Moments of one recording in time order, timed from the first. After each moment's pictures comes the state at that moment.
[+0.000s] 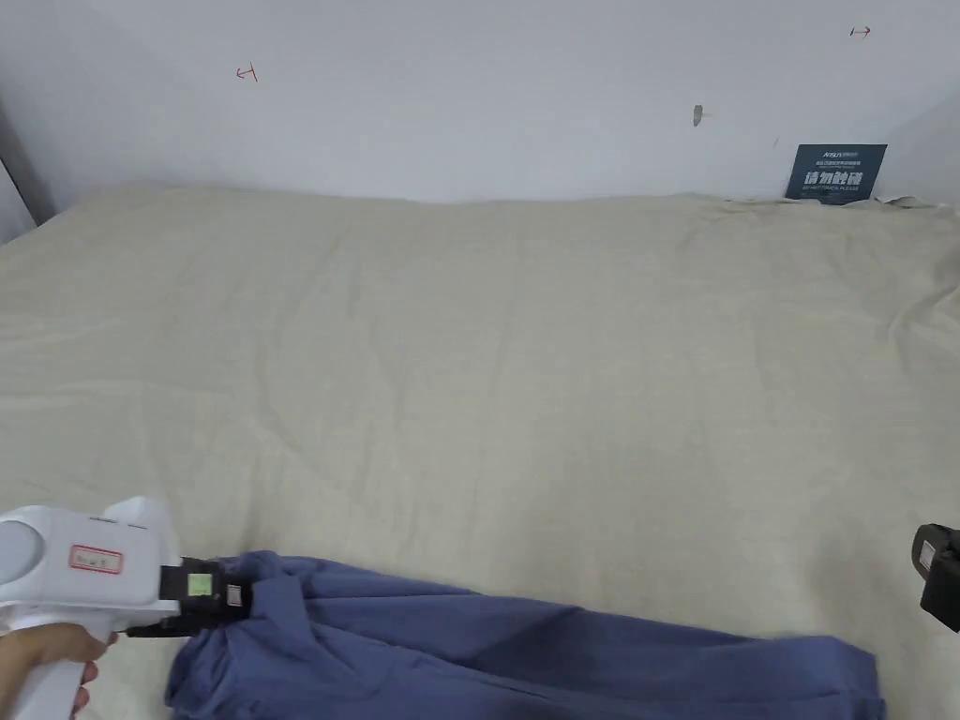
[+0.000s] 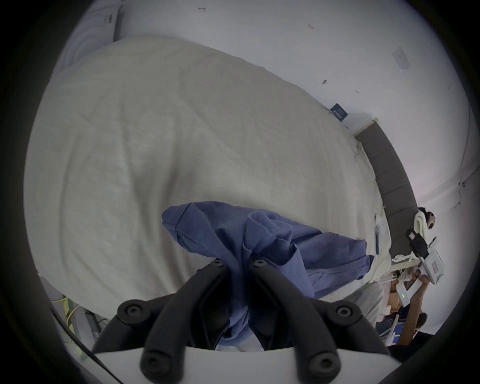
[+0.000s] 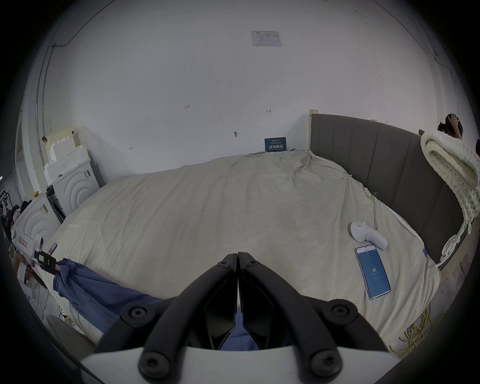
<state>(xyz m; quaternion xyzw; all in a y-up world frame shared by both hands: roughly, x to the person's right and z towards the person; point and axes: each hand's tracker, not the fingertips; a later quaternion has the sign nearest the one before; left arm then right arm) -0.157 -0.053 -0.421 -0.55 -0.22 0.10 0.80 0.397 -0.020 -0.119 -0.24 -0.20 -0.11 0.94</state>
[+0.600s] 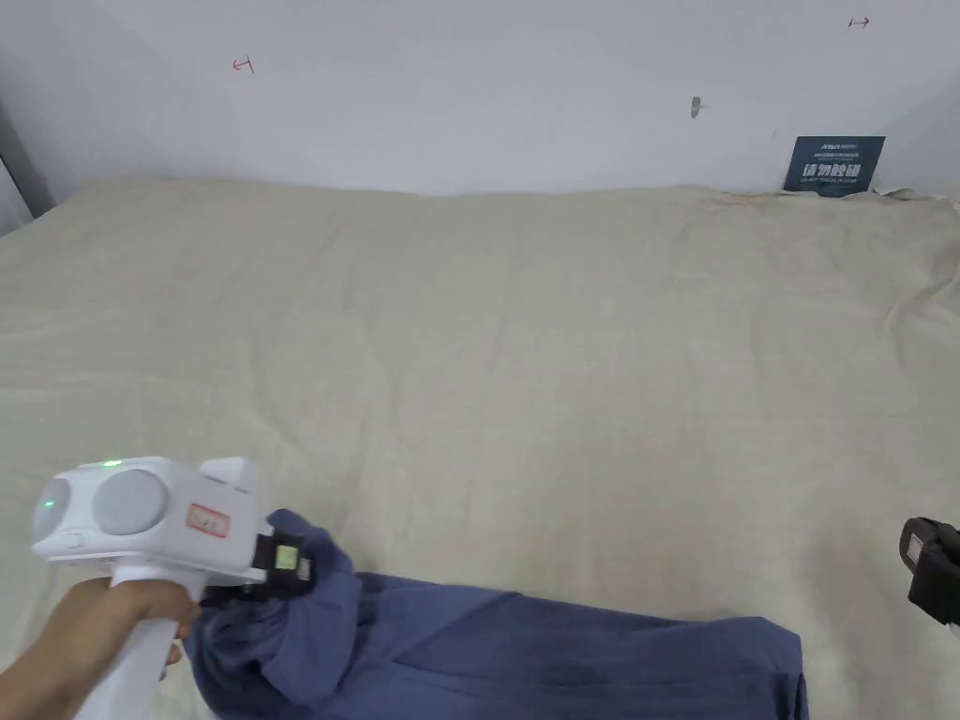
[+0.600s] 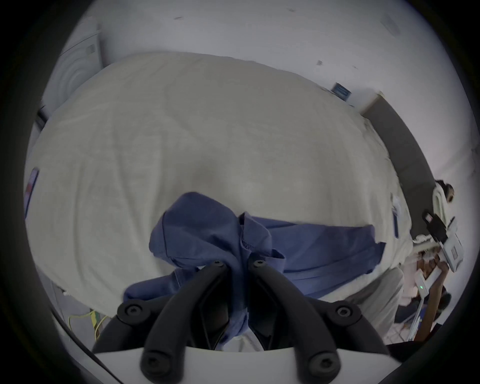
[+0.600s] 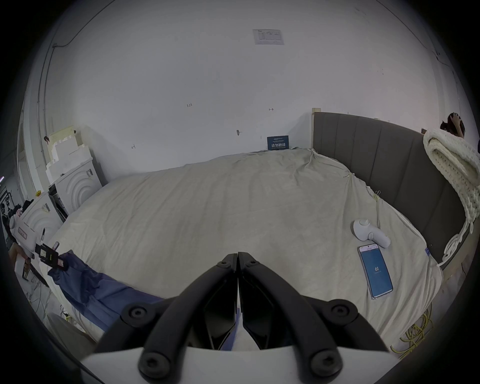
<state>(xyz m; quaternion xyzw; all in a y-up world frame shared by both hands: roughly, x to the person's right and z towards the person) -0.042 -0.026 -0.396 -0.55 -0.26 0.01 0.79 0.402 -0.025 -0.115 -0.24 -0.19 -0.11 0.94</state>
